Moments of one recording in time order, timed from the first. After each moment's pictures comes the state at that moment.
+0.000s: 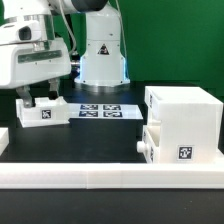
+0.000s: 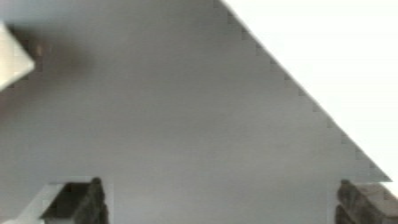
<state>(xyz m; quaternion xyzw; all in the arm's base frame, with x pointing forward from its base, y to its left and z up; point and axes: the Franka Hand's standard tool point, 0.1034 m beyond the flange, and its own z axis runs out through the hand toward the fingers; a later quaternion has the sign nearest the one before) 0.425 -0.151 0.059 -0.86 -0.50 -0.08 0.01</state>
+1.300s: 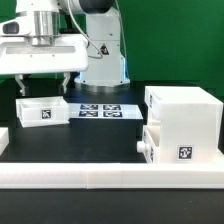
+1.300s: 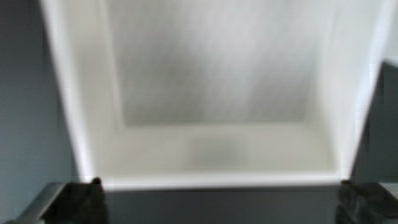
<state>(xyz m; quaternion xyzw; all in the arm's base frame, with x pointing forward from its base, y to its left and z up) 0.370 -0.147 0.059 -0.99 -0.15 -0.07 0.01</state>
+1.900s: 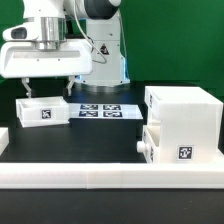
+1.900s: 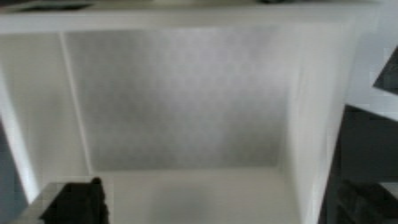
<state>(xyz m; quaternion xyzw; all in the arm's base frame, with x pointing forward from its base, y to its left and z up) 0.350 -0.138 0.047 -0.99 -0.15 -0.06 0.01</state>
